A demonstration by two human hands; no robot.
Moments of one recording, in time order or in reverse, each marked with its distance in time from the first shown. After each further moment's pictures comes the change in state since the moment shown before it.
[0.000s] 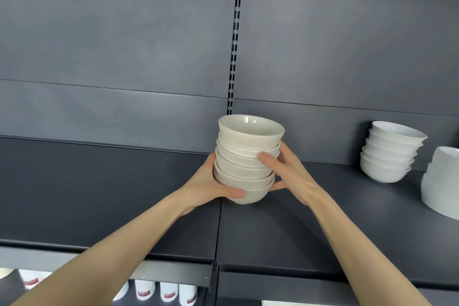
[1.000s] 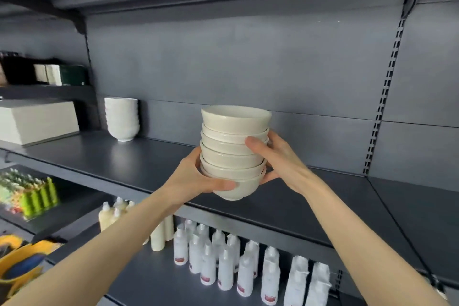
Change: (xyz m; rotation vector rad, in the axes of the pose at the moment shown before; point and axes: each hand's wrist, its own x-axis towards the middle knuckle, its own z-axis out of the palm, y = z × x) left_hand -0.262 0.029 -0.268 0.101 0.431 0.056; right_hand 0.002 -0.120 0.338 0.065 -0.313 -0.140
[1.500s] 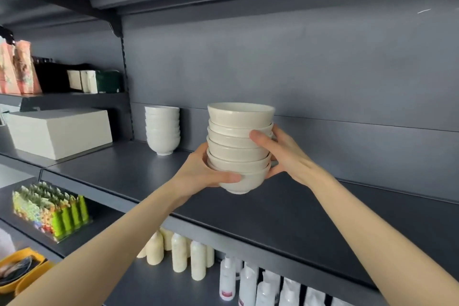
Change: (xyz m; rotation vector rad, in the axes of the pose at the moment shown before) left_hand 0.070 -0.059 -0.198 -0.020 0.010 -0.023; right_hand 0.168 -0.002 0.149 -0.019 -0.018 0.004
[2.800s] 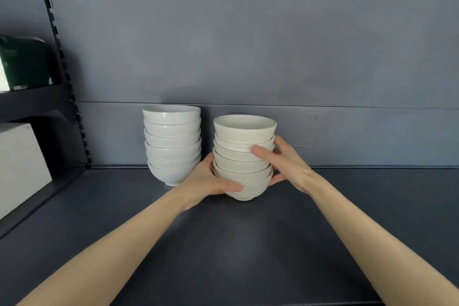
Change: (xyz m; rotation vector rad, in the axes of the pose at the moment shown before) left_hand 0.212 -0.181 -0.238 -0.207 -0.499 -0.125; right_hand 0.224 0.065 0.184 -0.085 0.413 0.215
